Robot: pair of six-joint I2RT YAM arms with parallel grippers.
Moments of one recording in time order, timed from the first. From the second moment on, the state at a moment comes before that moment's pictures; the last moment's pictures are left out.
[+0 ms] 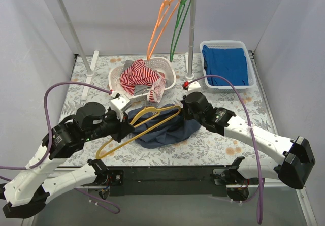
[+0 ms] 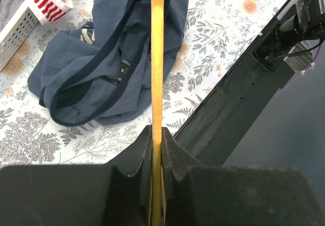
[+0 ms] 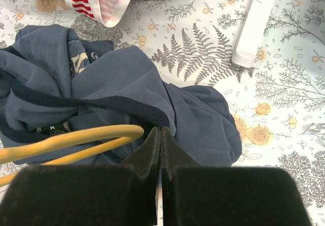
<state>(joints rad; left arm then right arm) -0.87 0.74 1.18 -0.98 0.09 -0.17 0.90 1.20 0.92 -0.37 0.36 0.39</state>
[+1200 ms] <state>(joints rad) -0.87 0.84 1.03 -0.78 -0.05 -0.24 0.91 1.27 1.12 -0.52 0.31 0.31</state>
